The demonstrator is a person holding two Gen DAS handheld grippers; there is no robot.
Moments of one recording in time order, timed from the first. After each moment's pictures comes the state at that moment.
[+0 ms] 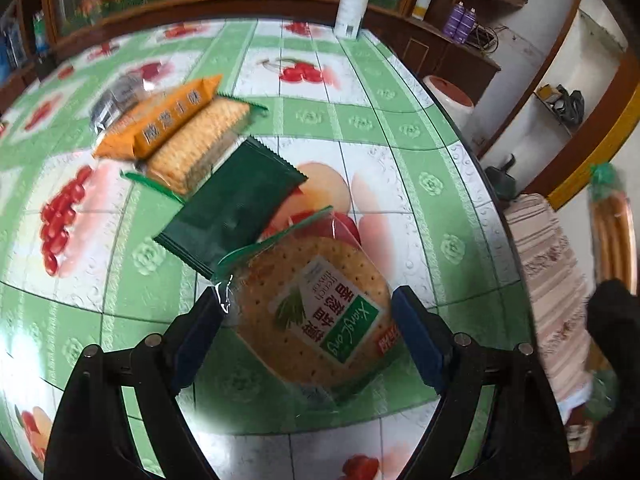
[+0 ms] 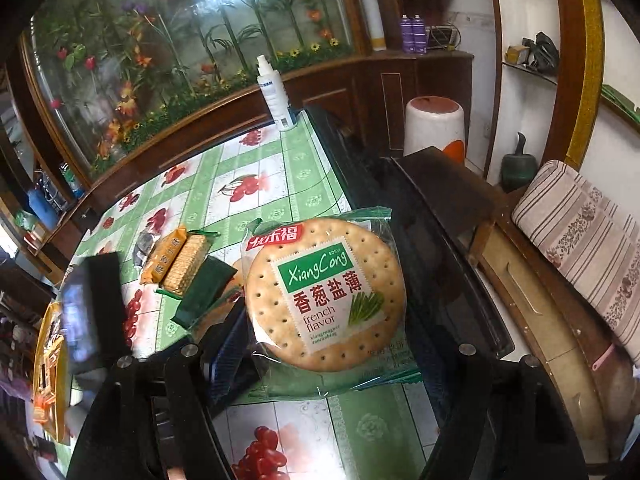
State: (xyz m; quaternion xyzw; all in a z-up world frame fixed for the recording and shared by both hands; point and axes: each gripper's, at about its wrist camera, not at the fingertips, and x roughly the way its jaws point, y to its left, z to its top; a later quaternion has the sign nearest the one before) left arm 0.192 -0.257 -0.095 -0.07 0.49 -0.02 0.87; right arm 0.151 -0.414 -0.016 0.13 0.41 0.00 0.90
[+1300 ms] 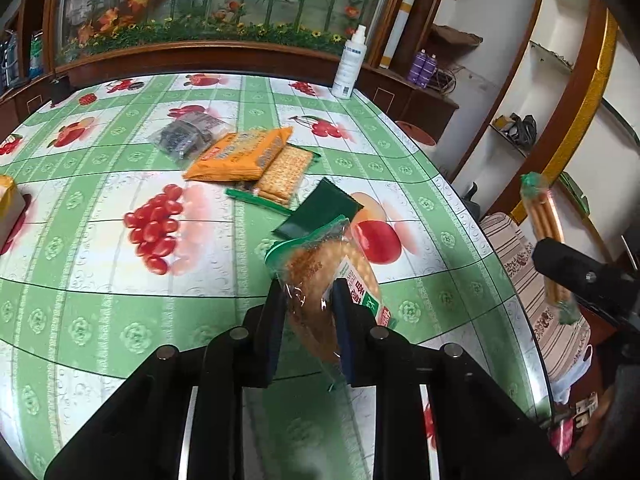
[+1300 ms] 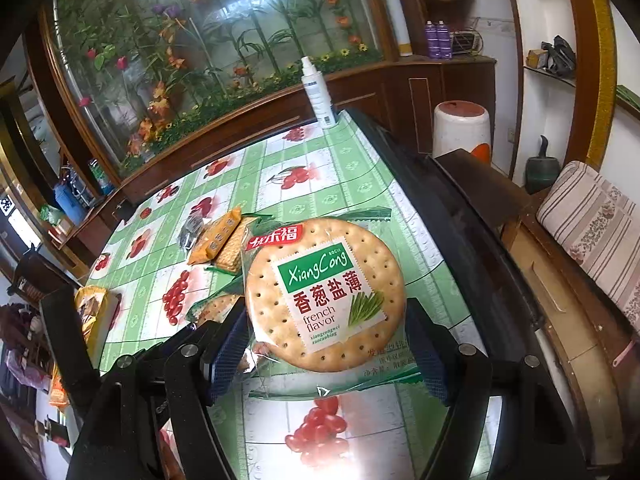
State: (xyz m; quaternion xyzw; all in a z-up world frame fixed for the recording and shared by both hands) left arm 0.124 -0.160 -0.067 -0.09 0.40 -0.10 0.91; right arm 0.115 -0.377 -0.013 0.14 0.39 0.05 0.91
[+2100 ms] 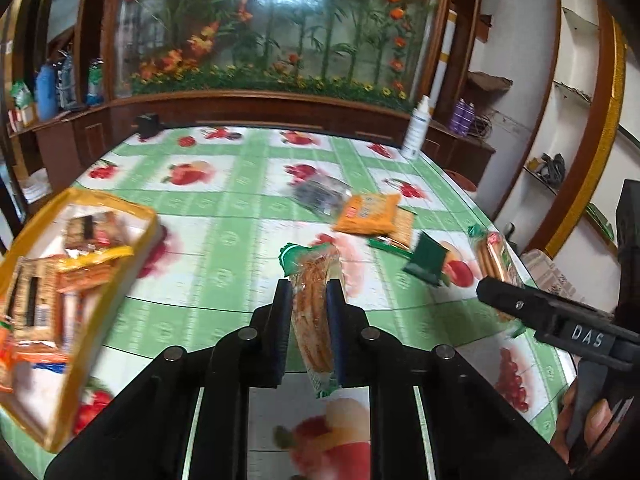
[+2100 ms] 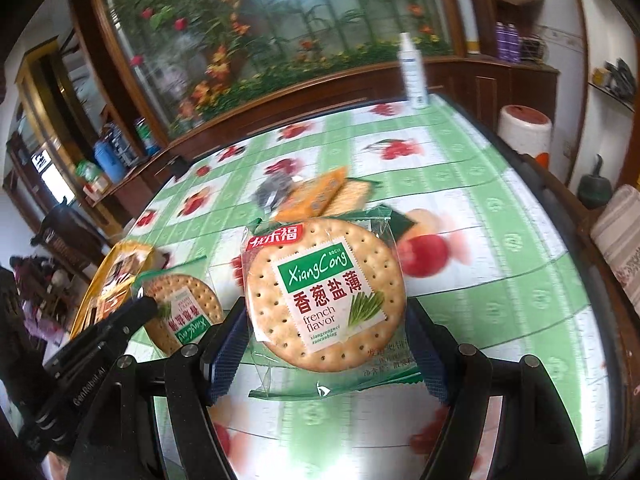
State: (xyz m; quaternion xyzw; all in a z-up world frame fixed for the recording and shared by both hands) left arm 0.071 -0.038 -0.026 -0.08 0.32 -0.01 0.94; right arm 0.119 -0.258 -0.024 0.10 0.40 0.15 0.90
